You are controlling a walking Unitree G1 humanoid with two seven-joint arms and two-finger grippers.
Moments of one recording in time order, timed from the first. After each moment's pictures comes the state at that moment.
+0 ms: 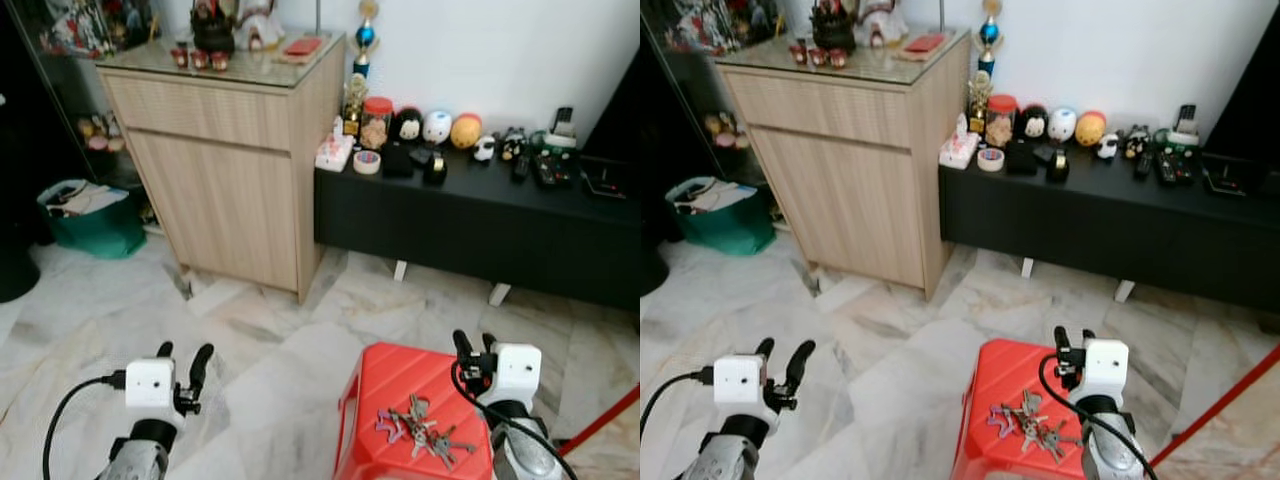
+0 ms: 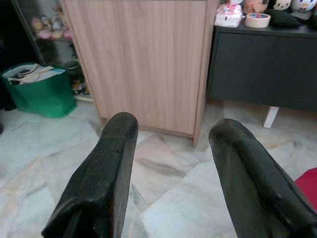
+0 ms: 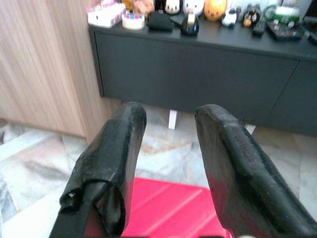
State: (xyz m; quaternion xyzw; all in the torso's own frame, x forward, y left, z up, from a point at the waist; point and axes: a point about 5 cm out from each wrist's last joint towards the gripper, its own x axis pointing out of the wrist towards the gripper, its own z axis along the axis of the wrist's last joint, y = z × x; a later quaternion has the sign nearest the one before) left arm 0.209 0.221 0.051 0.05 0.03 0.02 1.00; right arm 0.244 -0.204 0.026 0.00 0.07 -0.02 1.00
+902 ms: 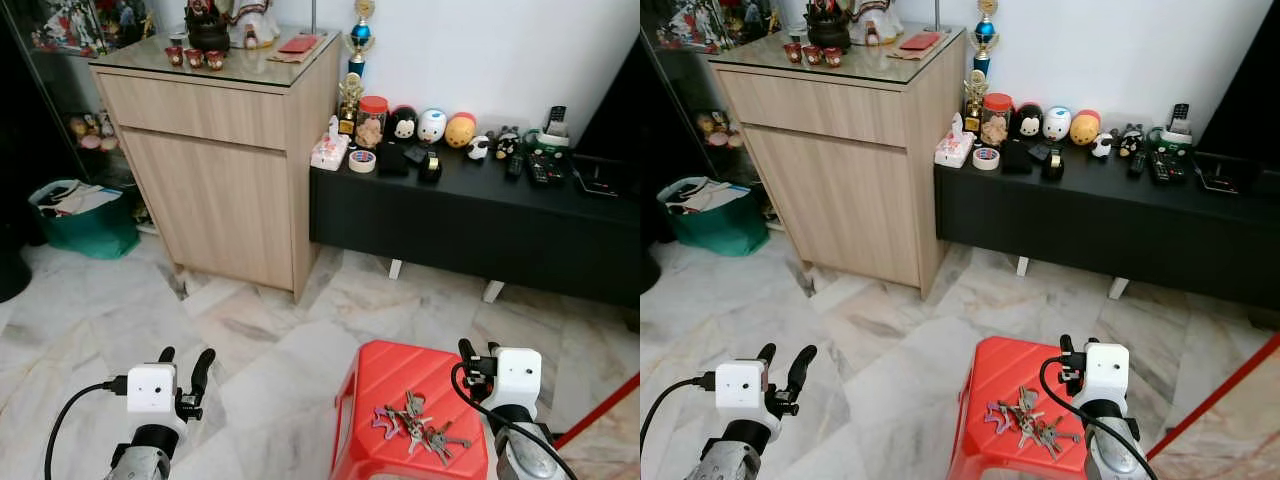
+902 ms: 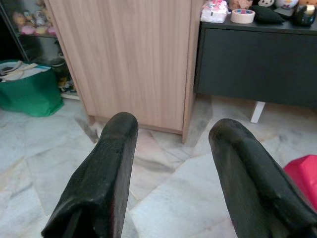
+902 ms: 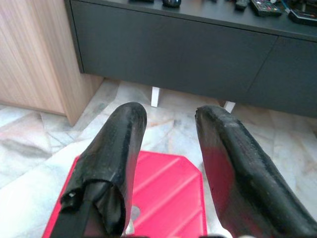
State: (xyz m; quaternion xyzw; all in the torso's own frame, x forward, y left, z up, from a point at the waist) left arm 0.209 0.216 0.049 0.04 0.03 0.02 1.00; right arm 0.238 -0.207 0.017 -0.02 0.12 -0.04 0.99
